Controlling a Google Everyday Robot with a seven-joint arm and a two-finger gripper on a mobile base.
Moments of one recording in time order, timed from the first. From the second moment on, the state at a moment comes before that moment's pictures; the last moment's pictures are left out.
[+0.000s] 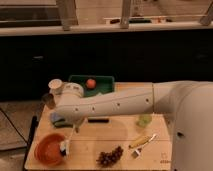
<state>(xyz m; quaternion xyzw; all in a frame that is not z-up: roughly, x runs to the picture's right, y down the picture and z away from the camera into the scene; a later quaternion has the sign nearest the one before) -0.141 0.169 0.714 -0.19 -0.18 -0.50 0.82</state>
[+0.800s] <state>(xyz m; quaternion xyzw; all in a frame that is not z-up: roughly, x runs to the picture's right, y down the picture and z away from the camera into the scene) -0.167 0.162 0.685 -0.19 -0.20 -0.53 0.80</state>
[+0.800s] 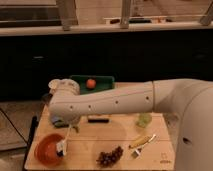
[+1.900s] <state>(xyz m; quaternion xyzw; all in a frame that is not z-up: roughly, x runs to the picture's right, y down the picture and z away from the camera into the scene) -0.190 0.176 0.746 -0.18 -0.21 -0.53 0.80</state>
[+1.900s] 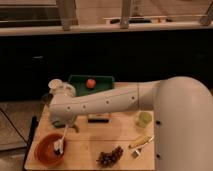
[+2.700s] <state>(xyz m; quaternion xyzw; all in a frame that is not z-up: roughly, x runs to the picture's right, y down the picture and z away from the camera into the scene) -0.244 0.165 0.769 -0.17 -0.23 -0.57 0.77</state>
